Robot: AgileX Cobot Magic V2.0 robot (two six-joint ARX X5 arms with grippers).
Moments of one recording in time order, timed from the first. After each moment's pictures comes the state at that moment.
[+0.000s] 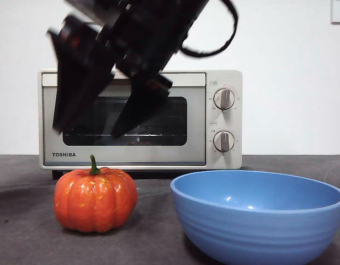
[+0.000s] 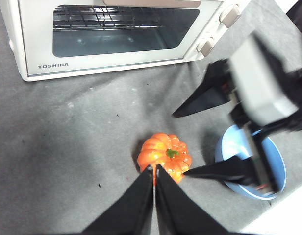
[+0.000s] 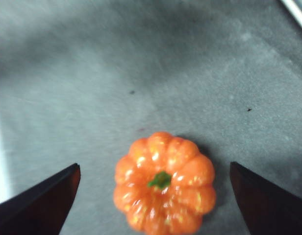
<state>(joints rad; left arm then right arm) -0.03 0.65 0.91 -0.95 0.55 0.01 0.93 1.73 1.26 -0.45 -0.22 -0.09</state>
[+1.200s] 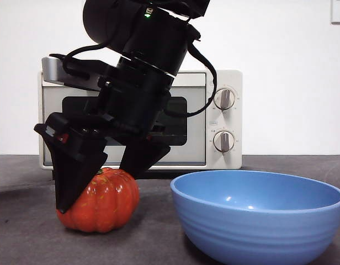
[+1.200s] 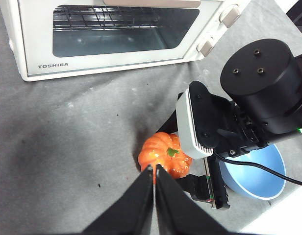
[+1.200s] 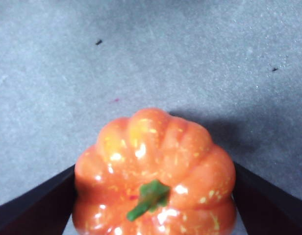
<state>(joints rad) -0.03 0.65 0.91 -0.95 0.55 0.01 0.96 1.88 1.27 -0.44 -0.12 -0.09</state>
